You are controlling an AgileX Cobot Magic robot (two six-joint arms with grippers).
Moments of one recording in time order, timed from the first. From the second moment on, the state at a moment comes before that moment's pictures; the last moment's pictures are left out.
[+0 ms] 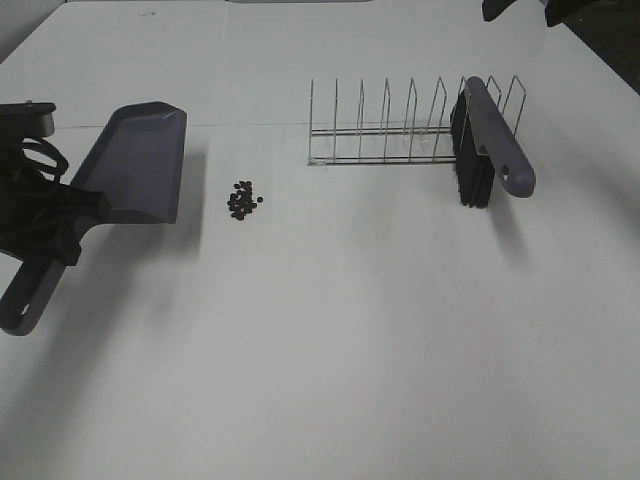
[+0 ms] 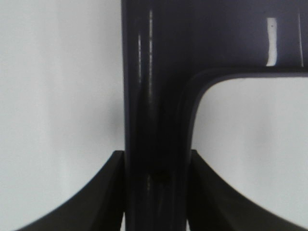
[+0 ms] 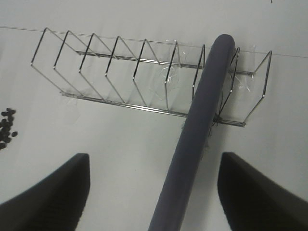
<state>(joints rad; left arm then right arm) -0.19 1.80 -1.04 -0.10 0.67 -0.10 0.03 2.00 -1.88 0.20 0.97 -0.16</state>
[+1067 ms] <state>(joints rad) -0.19 1.80 -1.04 -0.10 0.67 -0.10 0.05 2.52 -2.31 0.01 1.08 -0.04</state>
